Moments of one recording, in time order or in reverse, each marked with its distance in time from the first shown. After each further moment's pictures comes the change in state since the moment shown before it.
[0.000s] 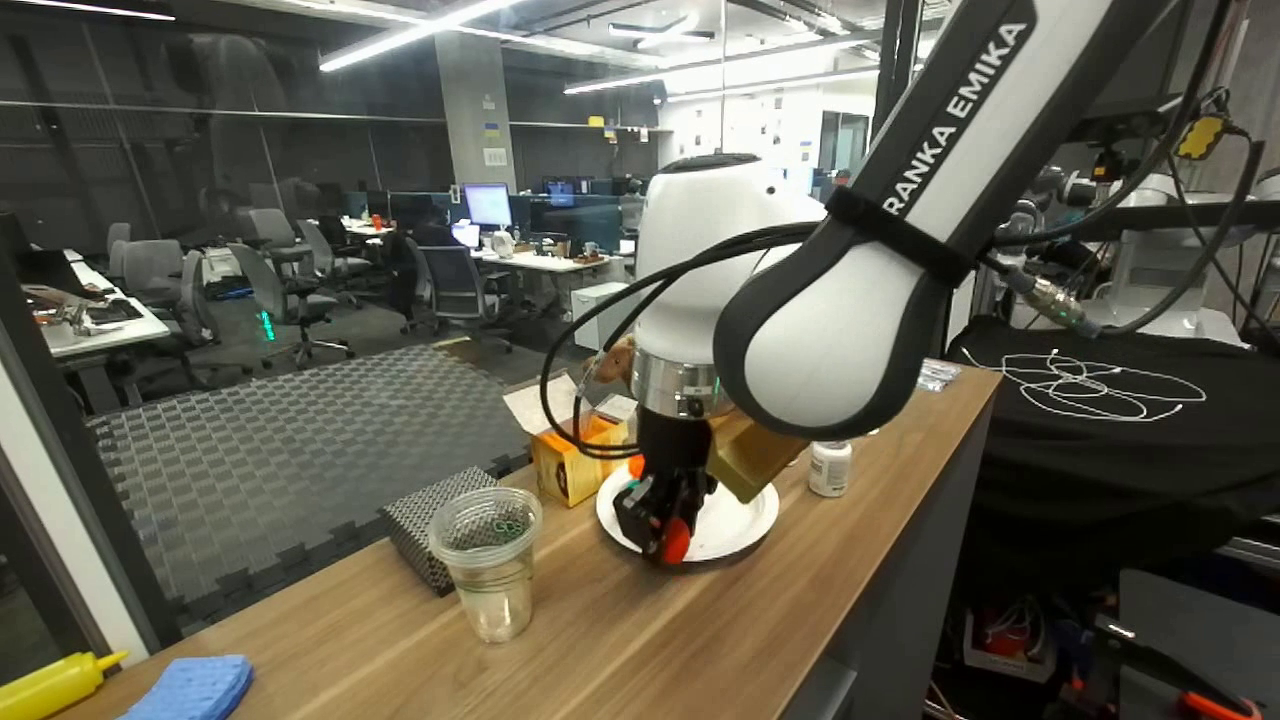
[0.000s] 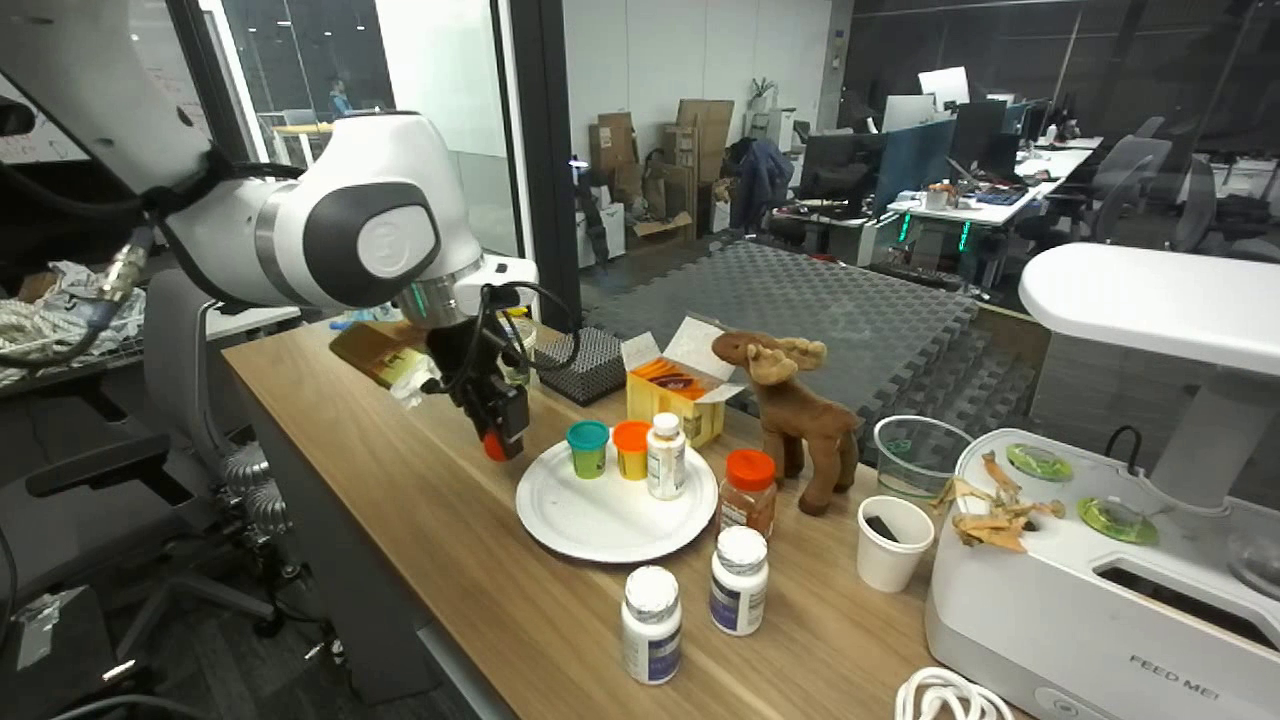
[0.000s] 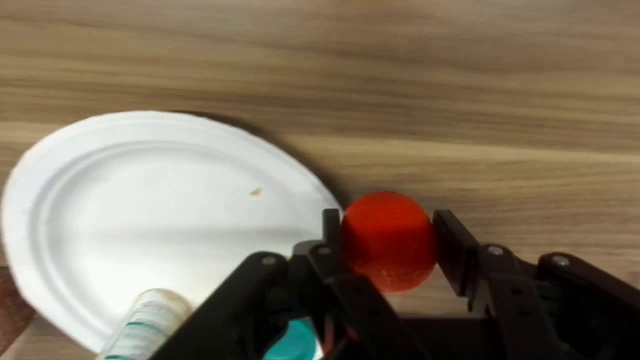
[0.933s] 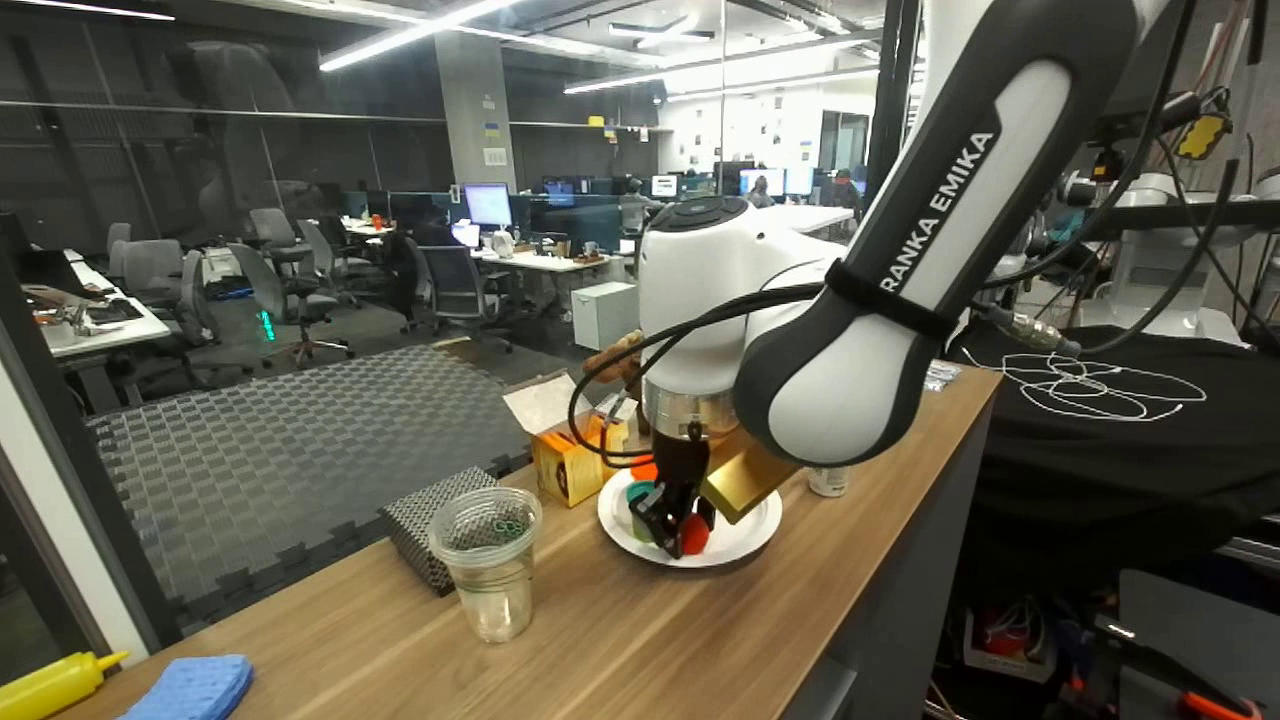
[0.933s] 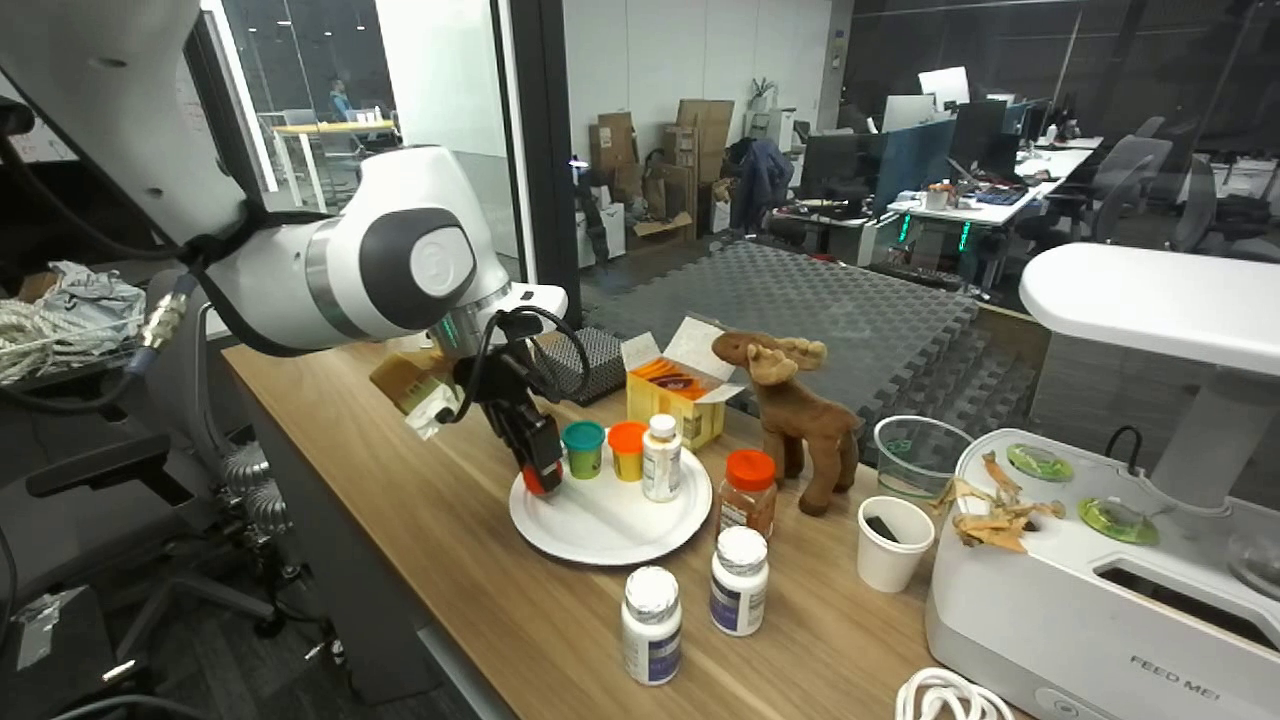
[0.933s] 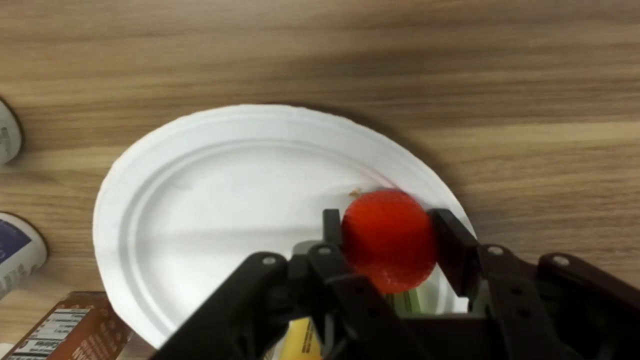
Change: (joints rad) arm 0.061 0.087 -0.123 0.048 -0.190 0.002 0.262
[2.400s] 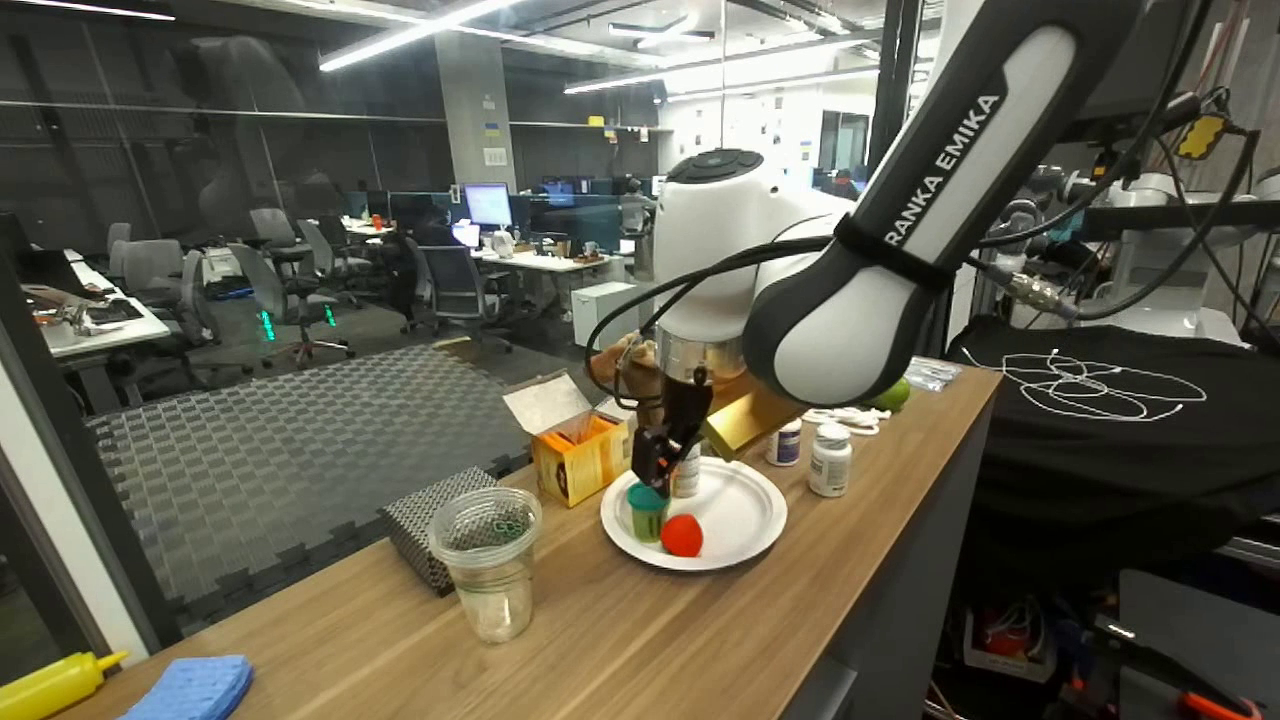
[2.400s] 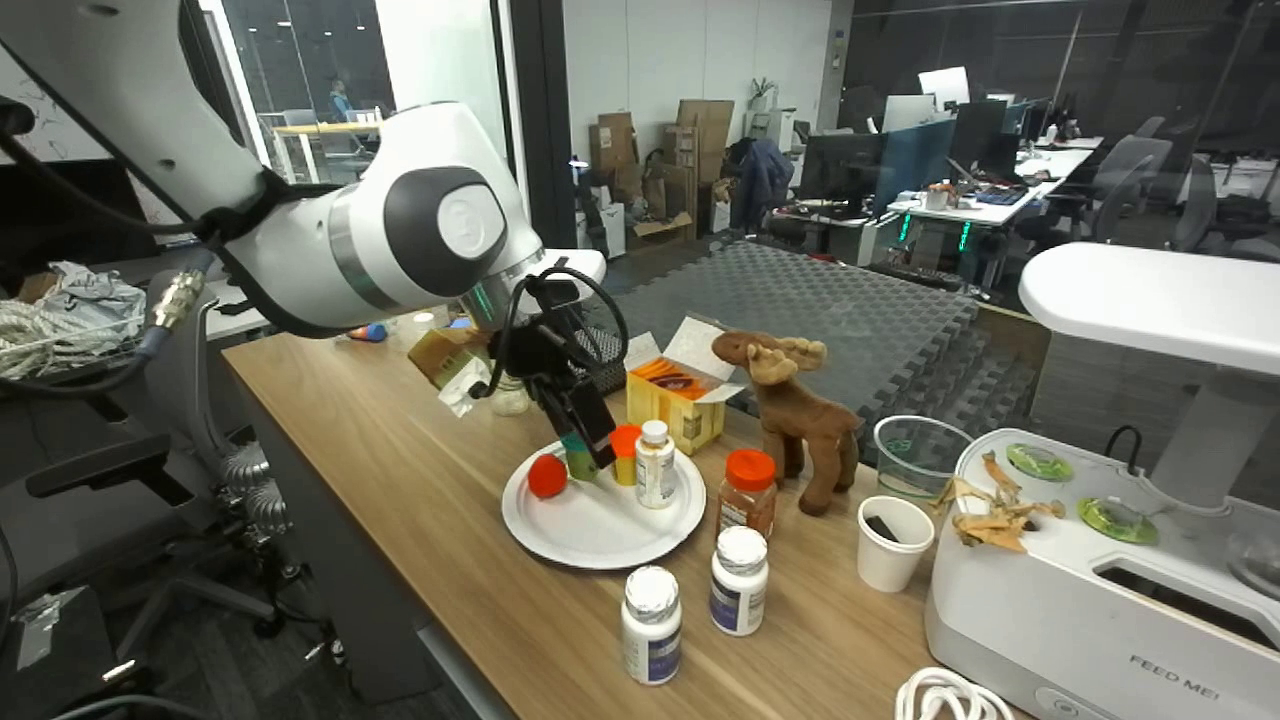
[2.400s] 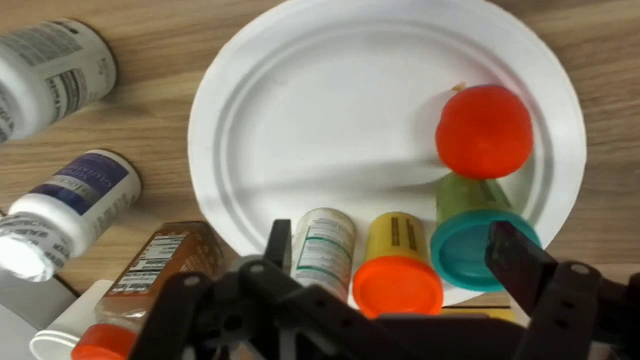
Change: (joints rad) arm 0.013 -0.048 -0.098 0.021 -0.060 0.001 0.055
